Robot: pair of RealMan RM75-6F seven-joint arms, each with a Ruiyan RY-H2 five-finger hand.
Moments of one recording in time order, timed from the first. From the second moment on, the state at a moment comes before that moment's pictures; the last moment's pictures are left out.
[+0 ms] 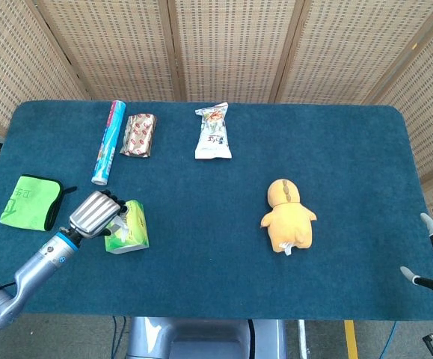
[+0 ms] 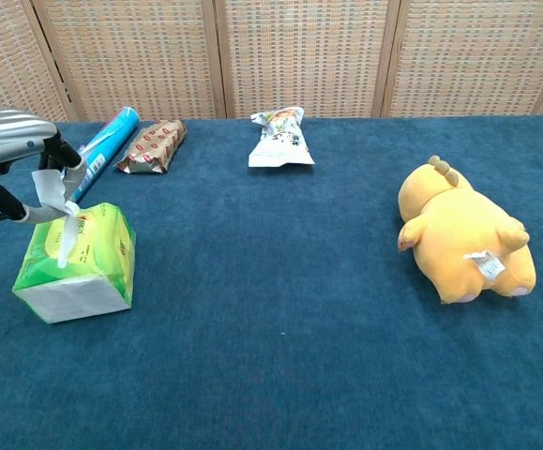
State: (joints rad) left arm -0.63 -1.28 -0.05 -1.41 1.63 1.02 0.03; right arm 0.04 -1.07 0.09 -1.54 -1.44 1.48 0.10
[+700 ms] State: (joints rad) left arm -0.71 -1.16 -0.24 -1.76 1.63 1.16 0.29; right arm 0.04 -1.07 0.09 -1.54 -1.44 1.47 0.12
